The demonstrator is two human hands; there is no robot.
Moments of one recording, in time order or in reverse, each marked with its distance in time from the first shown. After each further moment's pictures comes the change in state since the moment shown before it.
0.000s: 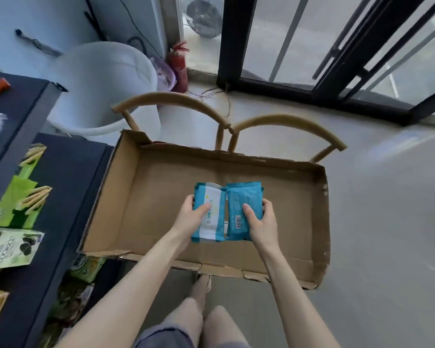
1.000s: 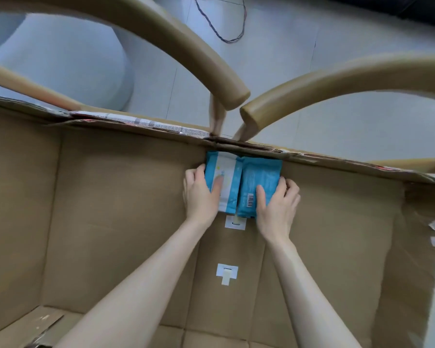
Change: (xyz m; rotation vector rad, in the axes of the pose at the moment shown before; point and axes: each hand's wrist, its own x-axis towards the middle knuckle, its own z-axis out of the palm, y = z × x) left_hand 0.373 -0.108 0.069 0.614 0.286 0.106; right_hand 0.344 0.169 0.060 -0.845 0.192 -0.005
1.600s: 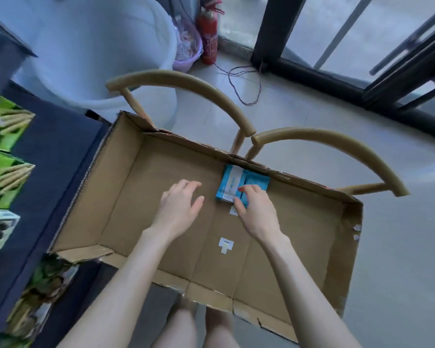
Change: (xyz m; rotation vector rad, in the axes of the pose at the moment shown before) left_hand -0.188 0.067 -0.210 0.340 -0.041 0.259; right_hand -0.145 -0.105 -0.176 -0.146 -0.311 -0.524
